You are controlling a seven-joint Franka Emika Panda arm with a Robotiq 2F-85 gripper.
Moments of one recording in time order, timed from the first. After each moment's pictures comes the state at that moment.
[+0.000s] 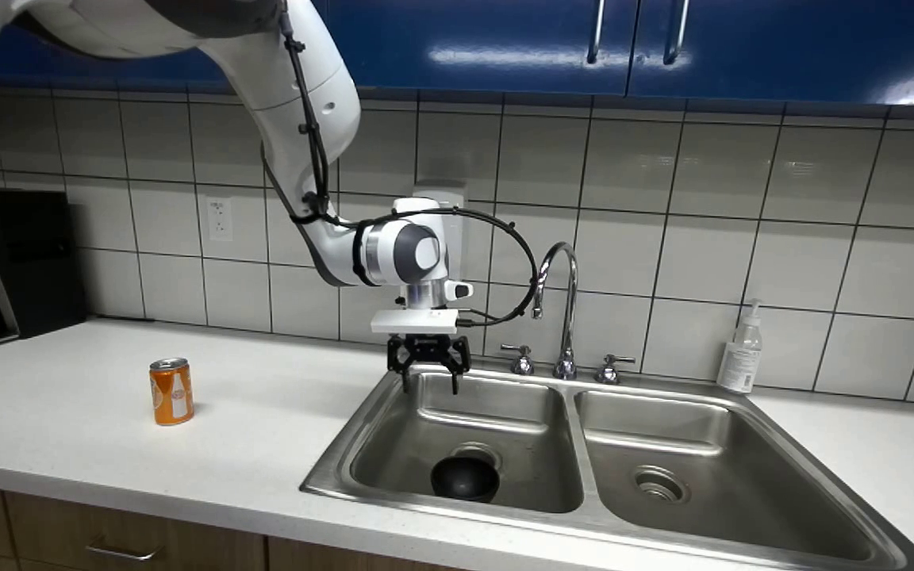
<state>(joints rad) -0.24 0.55 -0.09 -1.87 -0.11 2.48 -0.25</state>
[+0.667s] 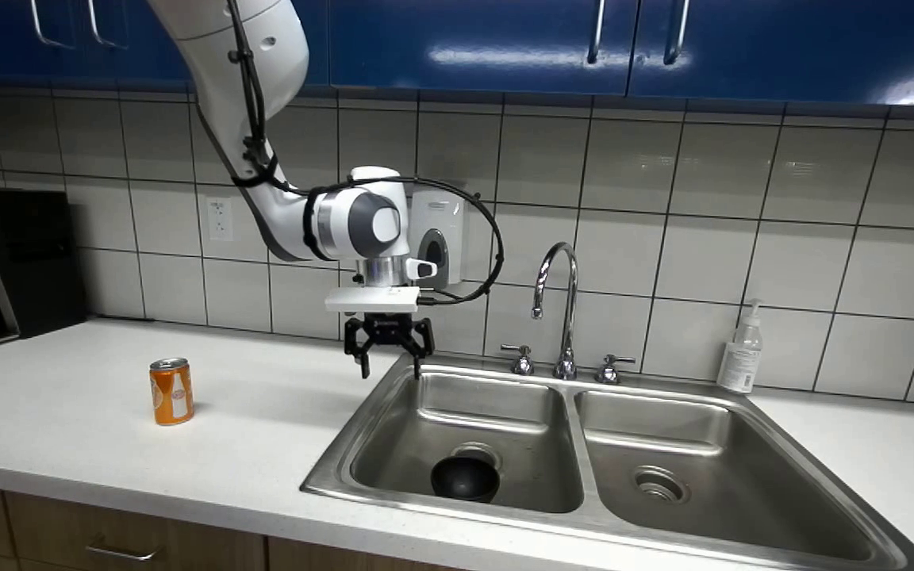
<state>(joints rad) -0.18 0.34 -0.08 -2.10 -0.11 2.49 -0.25</state>
